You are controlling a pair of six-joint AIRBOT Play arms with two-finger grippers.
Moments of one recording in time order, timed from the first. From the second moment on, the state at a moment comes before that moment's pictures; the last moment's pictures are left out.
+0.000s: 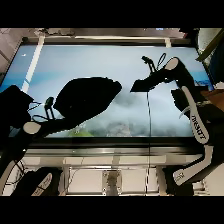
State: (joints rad) left arm -0.04 -0.78 0.42 0.75 -0.79 -1.31; right arm 0.12 -1.72 1.60 -0.92 1.30 1.21
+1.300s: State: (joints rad) left arm 0.19 -0.64 0.42 0.85 -0.99 -1.33; right arm 0.24 -1.93 1.51 -0.67 1.01 1.00
